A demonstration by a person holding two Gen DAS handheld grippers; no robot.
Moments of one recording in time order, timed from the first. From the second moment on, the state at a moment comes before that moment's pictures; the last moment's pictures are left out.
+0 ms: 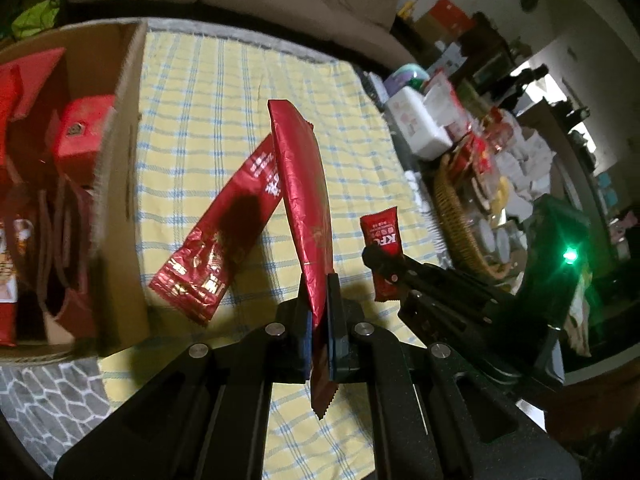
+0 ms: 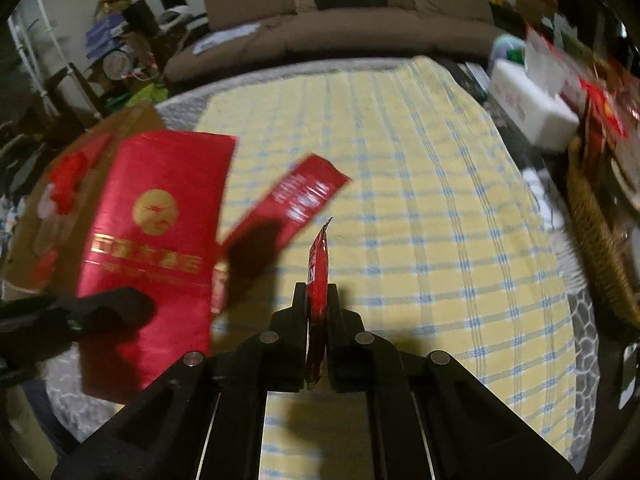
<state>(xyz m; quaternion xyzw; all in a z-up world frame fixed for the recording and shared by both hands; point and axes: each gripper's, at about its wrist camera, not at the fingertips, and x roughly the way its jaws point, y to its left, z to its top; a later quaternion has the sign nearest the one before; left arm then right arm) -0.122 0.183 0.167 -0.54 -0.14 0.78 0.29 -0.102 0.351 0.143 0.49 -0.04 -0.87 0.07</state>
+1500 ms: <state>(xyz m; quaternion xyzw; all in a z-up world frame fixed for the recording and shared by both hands) -0.115 -0.084 0.238 -0.48 -0.19 0.84 0.17 -0.098 0.111 0.229 0.45 0.01 -0.87 0.20</state>
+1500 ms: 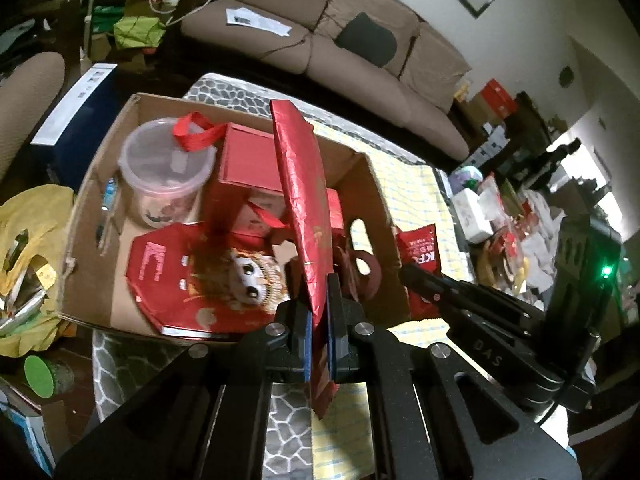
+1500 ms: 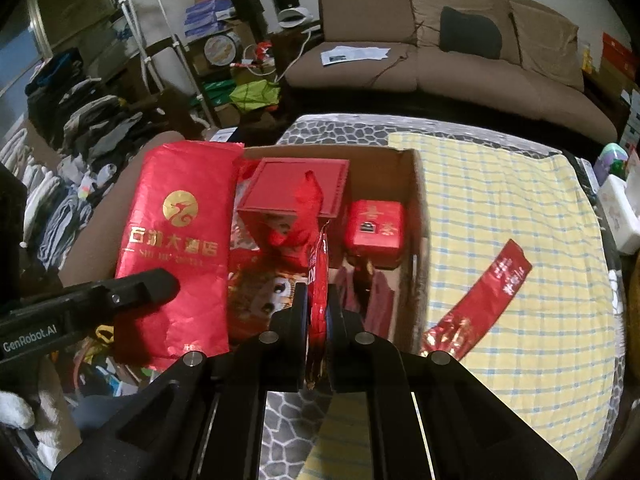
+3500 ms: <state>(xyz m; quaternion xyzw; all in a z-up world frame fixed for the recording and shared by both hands) -0.158 -0.145 0.141 -0.55 -0.22 0.79 0.14 -0.147 0.049 0.149 0.51 -0.03 -0.83 0.21</state>
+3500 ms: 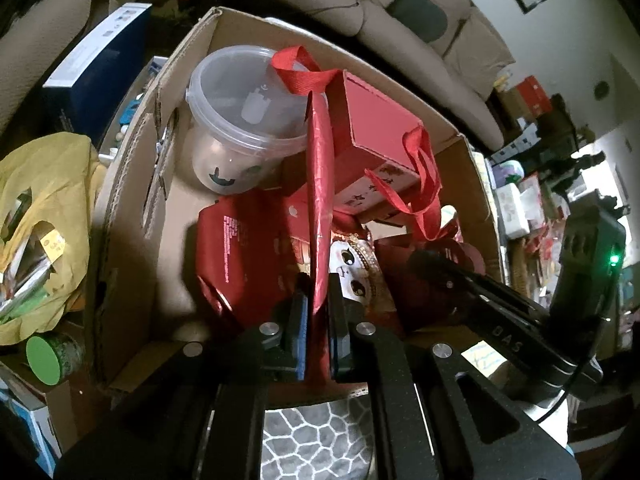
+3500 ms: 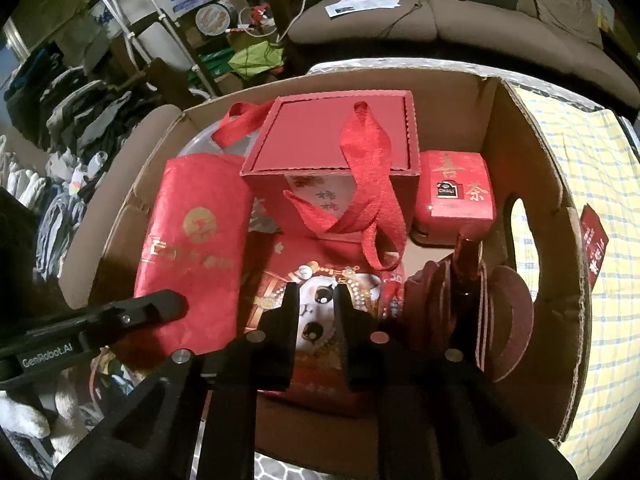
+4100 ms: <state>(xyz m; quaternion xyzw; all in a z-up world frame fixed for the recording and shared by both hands) -0.149 -0.149 0.177 -0.50 -0.29 0.79 0.20 -0.138 0.063 0.165 0.50 -0.16 -0.79 0.30</state>
